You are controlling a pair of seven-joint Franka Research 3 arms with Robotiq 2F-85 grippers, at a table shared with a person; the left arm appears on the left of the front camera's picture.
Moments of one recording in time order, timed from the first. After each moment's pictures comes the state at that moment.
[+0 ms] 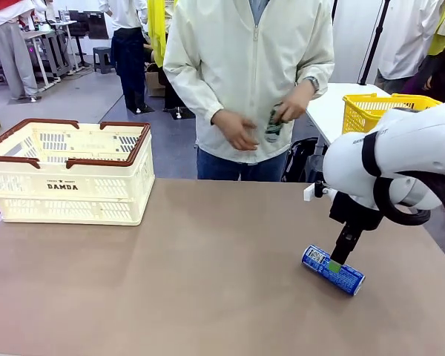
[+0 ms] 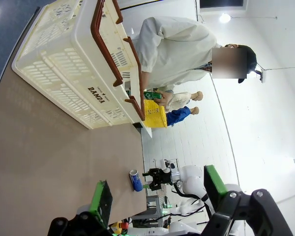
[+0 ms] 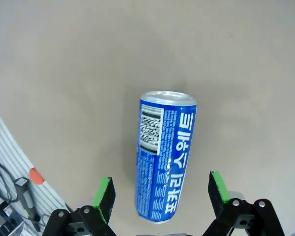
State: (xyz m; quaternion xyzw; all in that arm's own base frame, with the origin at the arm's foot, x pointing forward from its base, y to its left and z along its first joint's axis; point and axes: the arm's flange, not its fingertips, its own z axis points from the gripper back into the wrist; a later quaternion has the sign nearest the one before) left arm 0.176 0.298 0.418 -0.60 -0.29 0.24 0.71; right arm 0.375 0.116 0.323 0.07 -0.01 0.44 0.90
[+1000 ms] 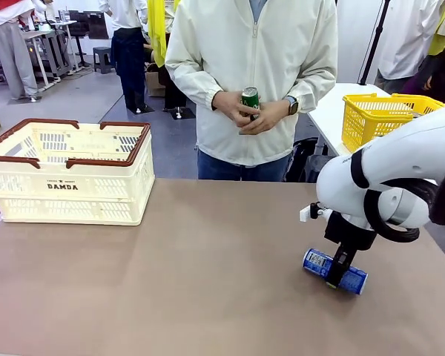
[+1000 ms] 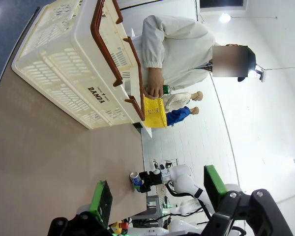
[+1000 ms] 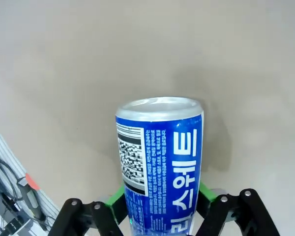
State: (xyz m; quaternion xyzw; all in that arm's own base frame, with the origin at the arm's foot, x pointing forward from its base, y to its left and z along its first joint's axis) left arm 0.175 0.299 0.418 -0.60 -0.29 0.24 0.71; right arm 0.373 0.111 0.273 0.10 0.03 0.43 0.90
